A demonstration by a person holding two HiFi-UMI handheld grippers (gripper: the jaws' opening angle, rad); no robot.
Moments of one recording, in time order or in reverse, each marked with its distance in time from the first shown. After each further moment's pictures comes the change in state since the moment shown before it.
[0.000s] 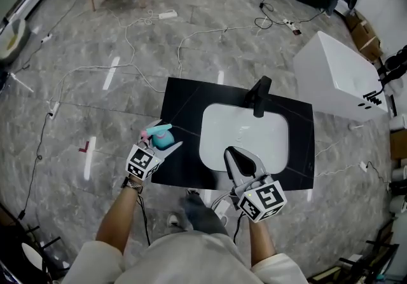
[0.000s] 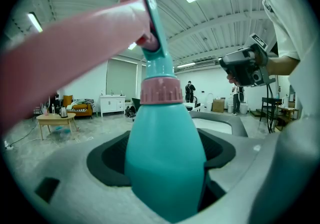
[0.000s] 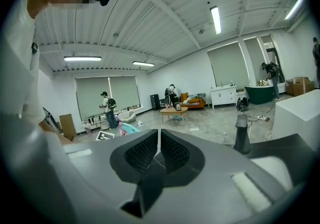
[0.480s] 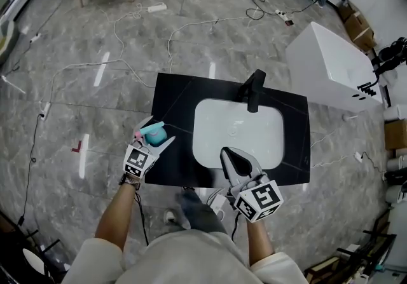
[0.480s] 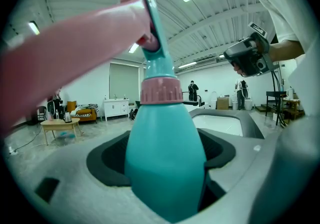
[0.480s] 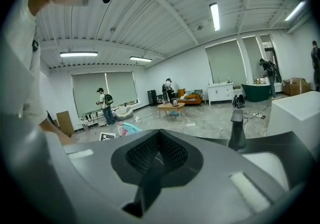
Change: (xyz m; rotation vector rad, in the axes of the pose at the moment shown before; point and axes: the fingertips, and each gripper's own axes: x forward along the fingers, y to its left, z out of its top) left arm 0.020 0.018 -0.021 0.051 -0.027 0.057; right arm 0.004 -0.013 -0.016 0.006 0.052 -0.040
